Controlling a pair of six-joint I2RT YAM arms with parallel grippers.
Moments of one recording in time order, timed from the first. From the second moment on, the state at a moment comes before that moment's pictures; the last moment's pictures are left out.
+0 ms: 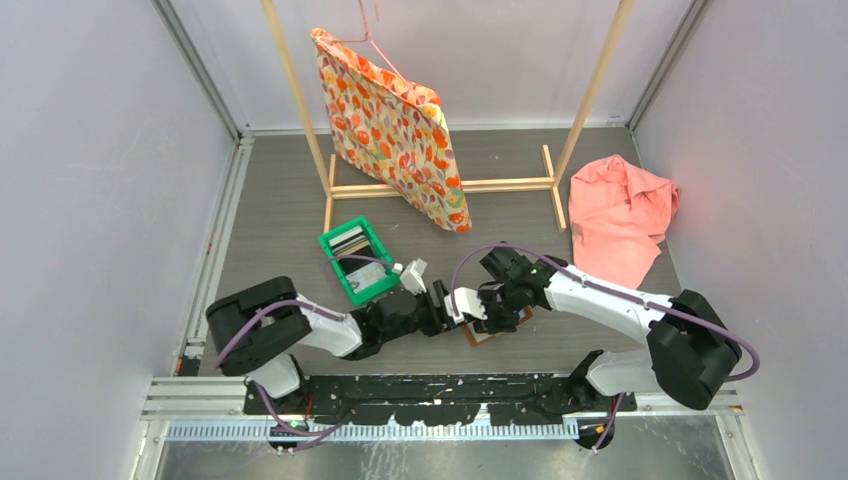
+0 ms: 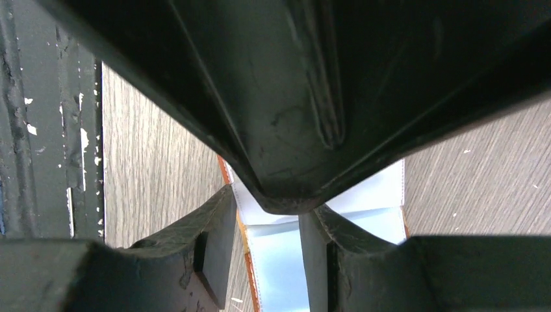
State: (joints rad) left arm -1.10 1.56 0.39 0.83 -0.03 -1.23; right arm 0.76 1.31 0.71 -0.65 -0.41 -0.97
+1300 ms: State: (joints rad) left arm -1.11 1.78 0.36 1.20 -0.20 -1.42; right arm 0.74 1.29 0.72 -0.64 -0.41 -0.97
